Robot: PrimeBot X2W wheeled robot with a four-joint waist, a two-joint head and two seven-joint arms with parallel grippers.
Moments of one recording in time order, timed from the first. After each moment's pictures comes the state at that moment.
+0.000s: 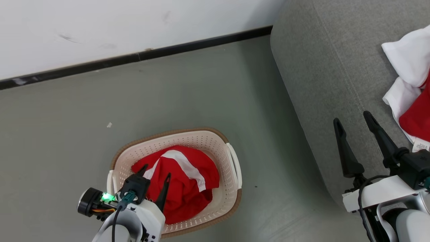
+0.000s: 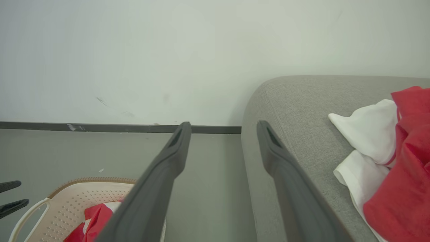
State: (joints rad) left arm -0.31 0.13 -0.46 0.45 -0.23 0.06 -0.10; right arm -0.05 -0.04 -0.06 -0.22 -0.01 0.13 -0.10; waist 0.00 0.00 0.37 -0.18
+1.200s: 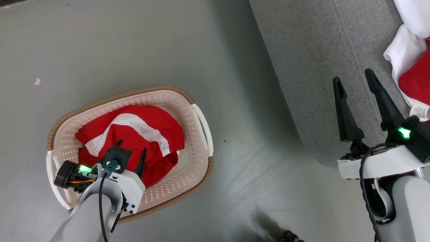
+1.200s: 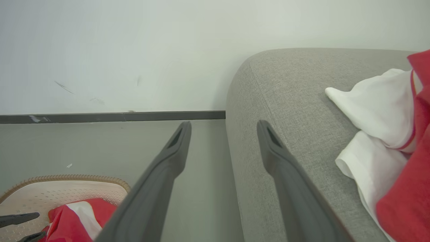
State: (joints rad) left arm -0.52 0.14 -0.45 0.70 -0.19 0.04 -0.12; right arm -0.22 -0.04 -0.03 -0.19 0.05 0.13 -0.18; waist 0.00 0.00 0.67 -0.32
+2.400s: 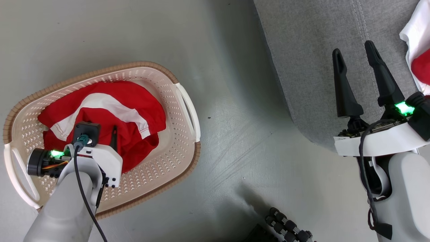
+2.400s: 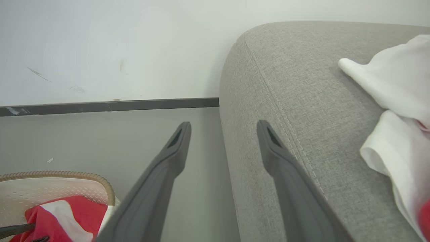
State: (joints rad) left arm -0.67 0.15 -0.36 0.89 -0.25 0.09 -0.12; right arm -0.36 -0.04 0.01 -0.11 0.11 0.13 -0.24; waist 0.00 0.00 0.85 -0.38
